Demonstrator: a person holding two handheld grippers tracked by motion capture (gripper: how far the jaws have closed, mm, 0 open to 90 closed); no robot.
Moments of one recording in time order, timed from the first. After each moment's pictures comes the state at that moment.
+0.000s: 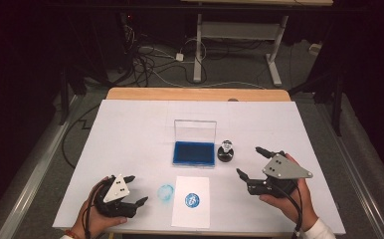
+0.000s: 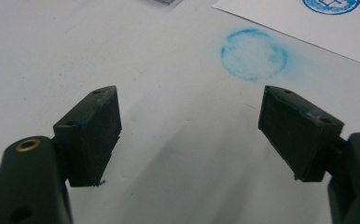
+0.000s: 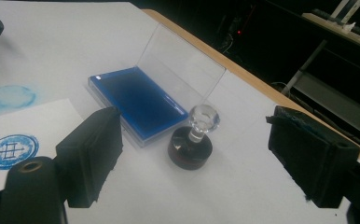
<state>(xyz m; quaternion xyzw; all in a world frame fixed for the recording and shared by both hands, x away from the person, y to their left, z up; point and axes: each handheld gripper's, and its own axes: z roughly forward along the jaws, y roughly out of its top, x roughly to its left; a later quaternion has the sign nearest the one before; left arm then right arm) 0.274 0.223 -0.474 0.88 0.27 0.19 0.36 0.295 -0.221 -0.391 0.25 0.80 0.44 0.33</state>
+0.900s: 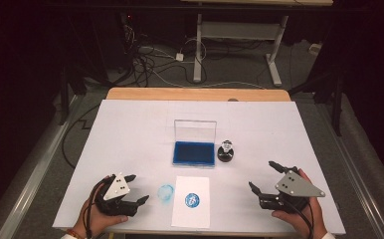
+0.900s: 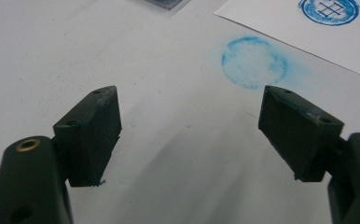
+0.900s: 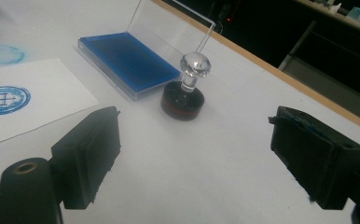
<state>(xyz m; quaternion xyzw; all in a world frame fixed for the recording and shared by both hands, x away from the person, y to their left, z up) 0.278 0.223 -0.474 0.87 0.28 0.18 0.37 0.272 -0.254 -0.425 0.27 0.79 0.43 0.34</state>
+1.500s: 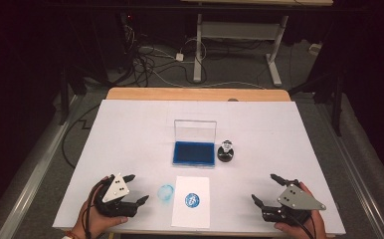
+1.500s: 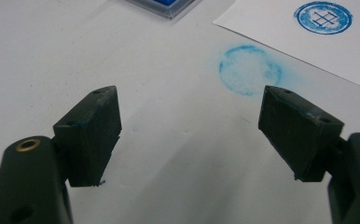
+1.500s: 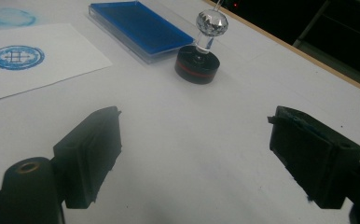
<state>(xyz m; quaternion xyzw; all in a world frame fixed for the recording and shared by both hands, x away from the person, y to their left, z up) 0.271 0.221 -0.468 0.87 0.27 0.19 0.37 0.254 -0.264 -0.452 0.28 0.80 0.42 0.32</state>
